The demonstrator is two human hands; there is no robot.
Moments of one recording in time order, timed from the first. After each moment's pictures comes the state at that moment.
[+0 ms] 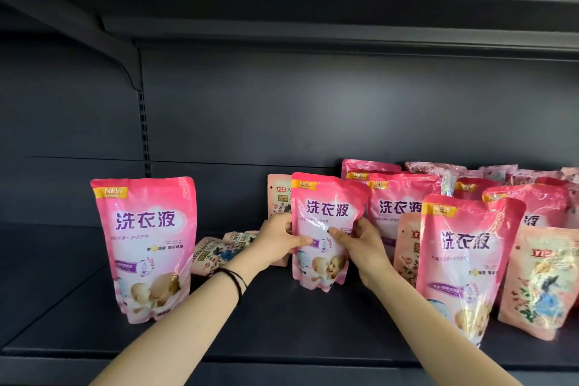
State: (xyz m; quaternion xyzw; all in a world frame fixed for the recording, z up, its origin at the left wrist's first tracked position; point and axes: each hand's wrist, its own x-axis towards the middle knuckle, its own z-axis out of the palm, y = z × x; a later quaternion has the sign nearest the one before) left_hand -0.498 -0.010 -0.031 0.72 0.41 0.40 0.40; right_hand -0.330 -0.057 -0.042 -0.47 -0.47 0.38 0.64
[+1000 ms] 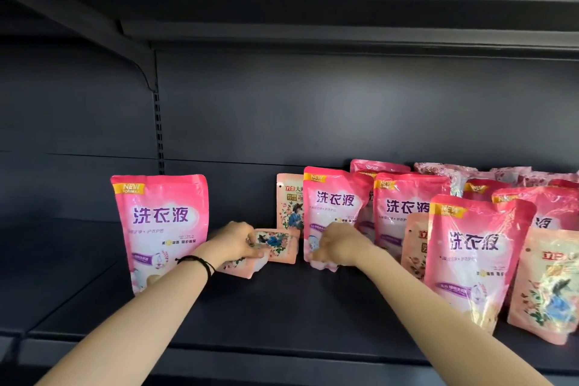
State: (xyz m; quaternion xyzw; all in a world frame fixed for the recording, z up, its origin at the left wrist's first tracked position) left_hand -0.583 0.015 -0.036 0.77 0.61 0.13 0.10; right_hand -0.366 -0.048 -0.006 -0.70 -0.69 0.15 0.07
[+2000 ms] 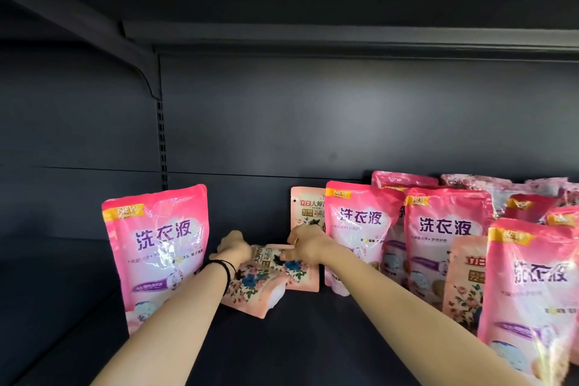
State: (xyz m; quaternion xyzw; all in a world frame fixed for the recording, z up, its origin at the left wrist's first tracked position) left_hand -0.597 0.111 -0.064 0.58 0.75 0.25 0.21; right_hand -0.435 0.036 -0.008 -0.64 -0.75 0.12 0.11
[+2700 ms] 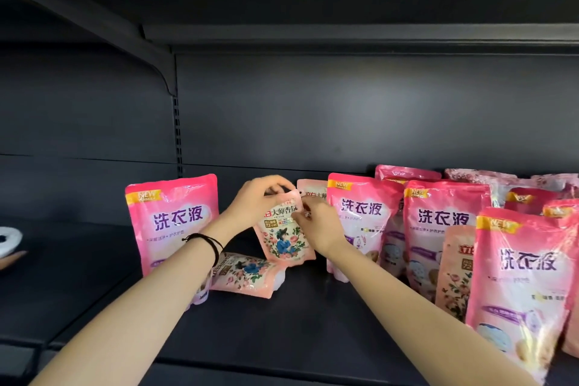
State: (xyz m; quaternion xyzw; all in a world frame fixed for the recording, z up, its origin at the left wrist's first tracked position) left_hand -0.587 0.025 0.027 0.79 0.42 0.43 0.13; right_hand -0.430 0.013 -0.011 -0.54 -0.73 0.04 0.42
